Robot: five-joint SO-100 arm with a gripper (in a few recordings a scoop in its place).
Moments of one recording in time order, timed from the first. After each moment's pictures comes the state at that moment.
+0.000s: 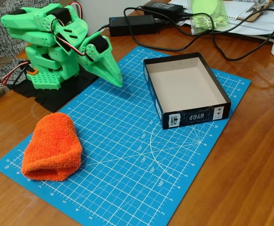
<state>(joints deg) -1.4 192.6 181.2 45.8 -0.3</state>
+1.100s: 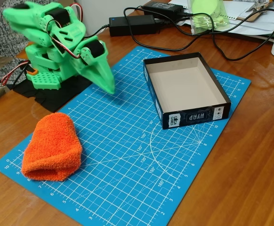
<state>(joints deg) 12.0 173.8 170.8 46.7 -18.8</state>
